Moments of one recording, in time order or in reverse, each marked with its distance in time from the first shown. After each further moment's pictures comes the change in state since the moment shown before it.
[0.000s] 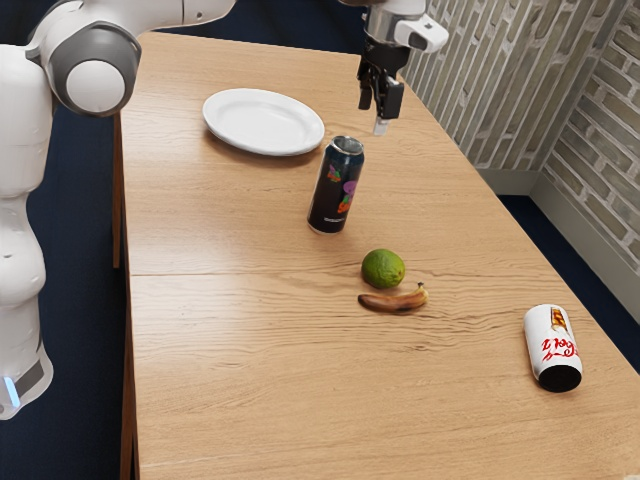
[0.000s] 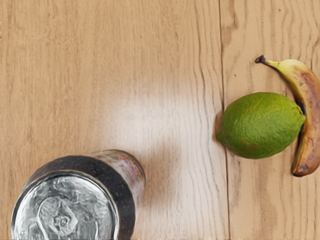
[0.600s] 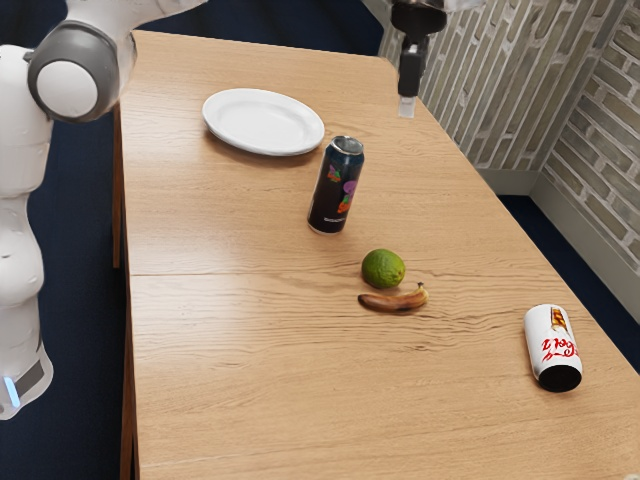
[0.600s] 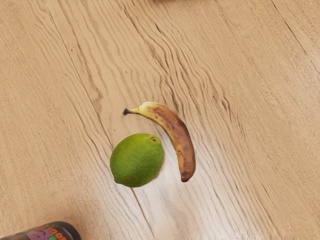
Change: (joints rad) arm -0.028 0.009 -0.313 0.271 0.098 -0.148 0.176
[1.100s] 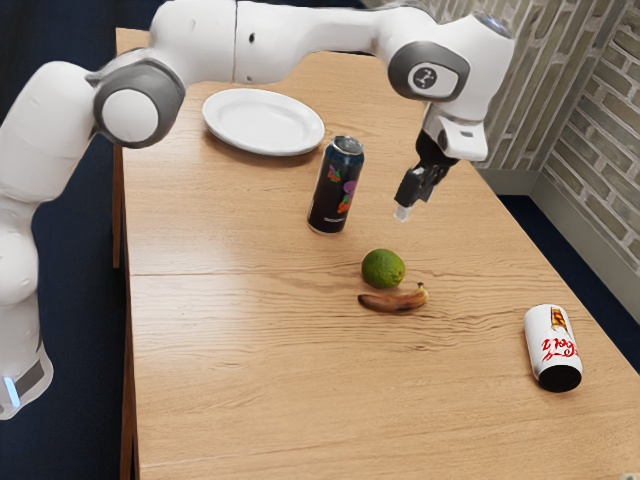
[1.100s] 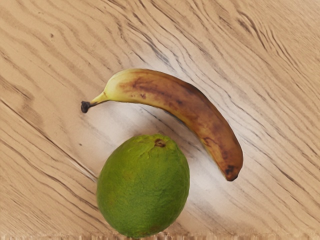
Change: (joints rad) arm -0.104 0.249 0.155 -0.175 0.062 0.159 0.413
